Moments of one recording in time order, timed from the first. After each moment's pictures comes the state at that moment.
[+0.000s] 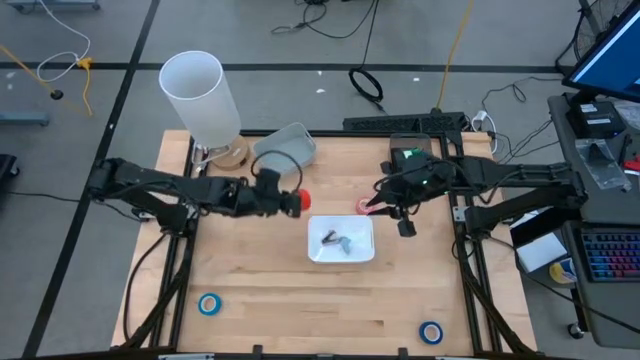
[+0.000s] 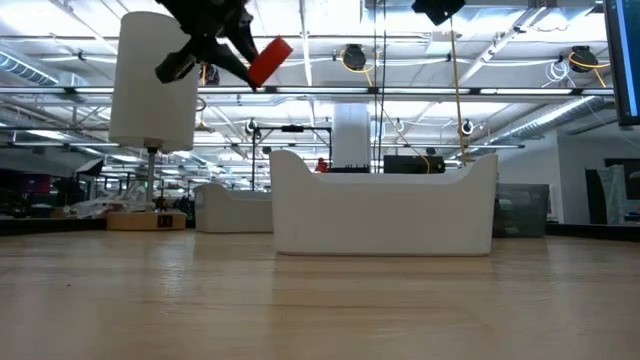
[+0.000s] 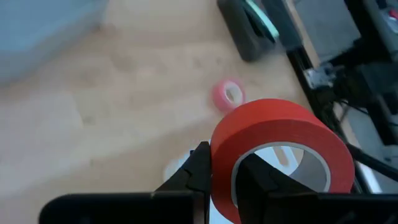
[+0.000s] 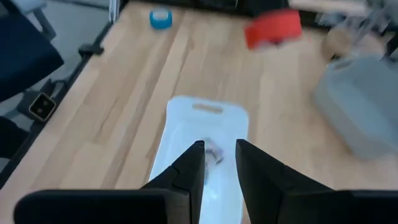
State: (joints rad) left arm -0.11 1.34 1.07 -0.49 -0.44 -1.22; right arm 0.00 1.16 1.19 -0.66 -0.15 -0.14
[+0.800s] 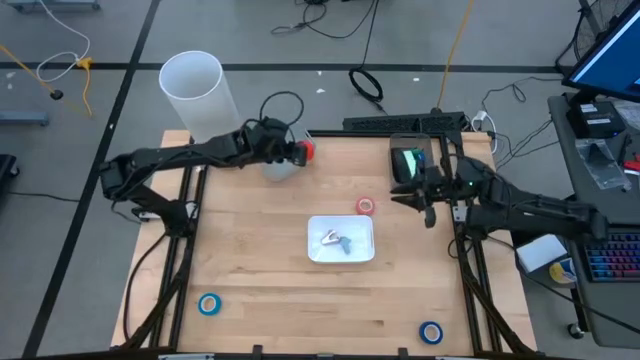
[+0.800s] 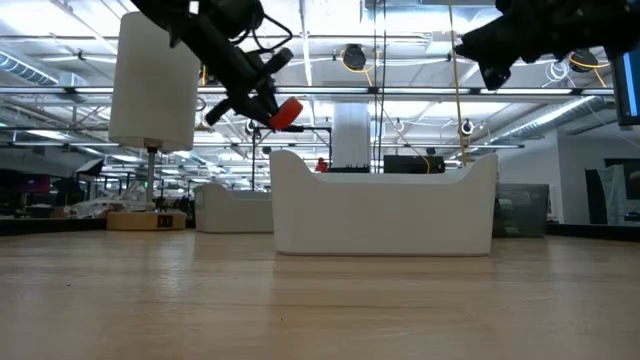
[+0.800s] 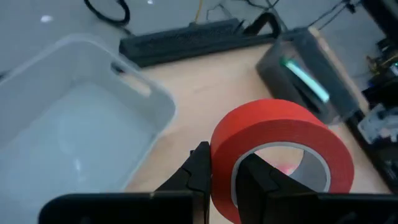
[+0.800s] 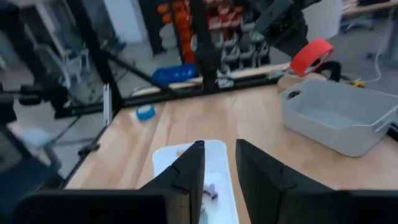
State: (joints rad) left arm 0.42 1.45 1.08 -0.28 -0.14 -0.71; right arm -0.31 0.57 0.45 -0.02 -0.37 0.15
